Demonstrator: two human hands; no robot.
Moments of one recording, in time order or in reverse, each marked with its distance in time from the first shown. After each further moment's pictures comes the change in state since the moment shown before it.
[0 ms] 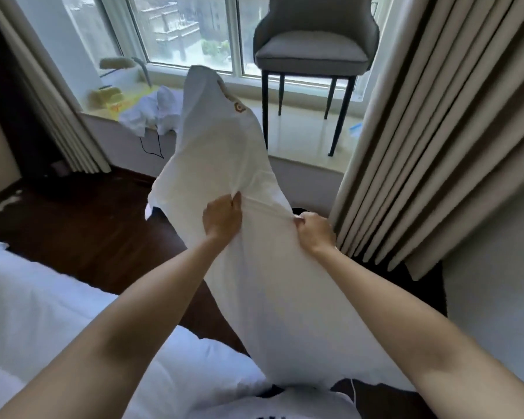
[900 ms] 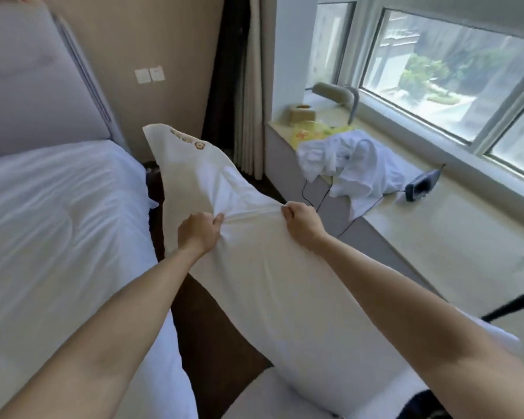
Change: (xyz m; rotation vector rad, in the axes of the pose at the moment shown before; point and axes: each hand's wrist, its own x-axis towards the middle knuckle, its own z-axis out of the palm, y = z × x) left_hand 0.395 -0.408 -0.172 0.203 0.196 -0.599; right_hand 0.370 -0.533 0.296 -0.030 -0.520 -0.769
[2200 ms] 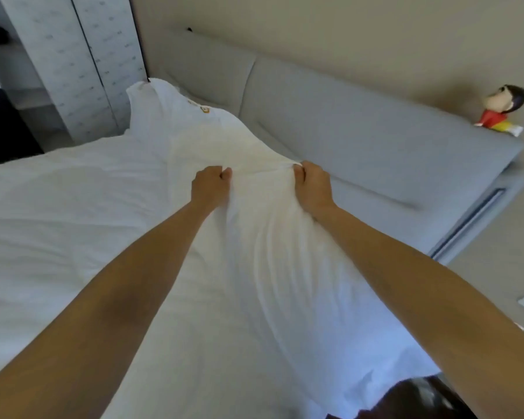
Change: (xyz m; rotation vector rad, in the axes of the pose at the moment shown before) left_hand 0.628 -0.767 -0.409 -0.003 0.801 -1.128; right_hand 0.761 -0.908 0.559 0.243 -0.486 -1.141
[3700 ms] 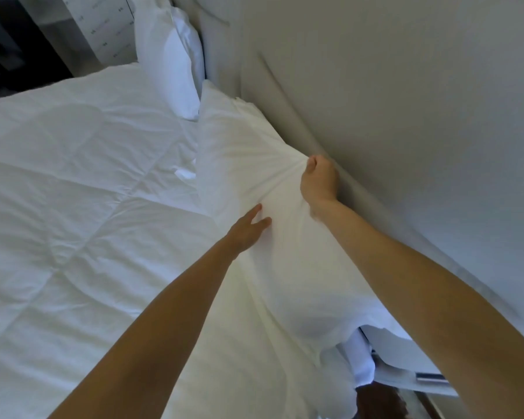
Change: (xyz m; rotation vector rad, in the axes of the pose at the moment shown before) left_hand 0.107 0.037 0.288 -0.455 -0.519 -0.627; right_hand 0.225 0.220 0.147 0.111 -0.218 0.253
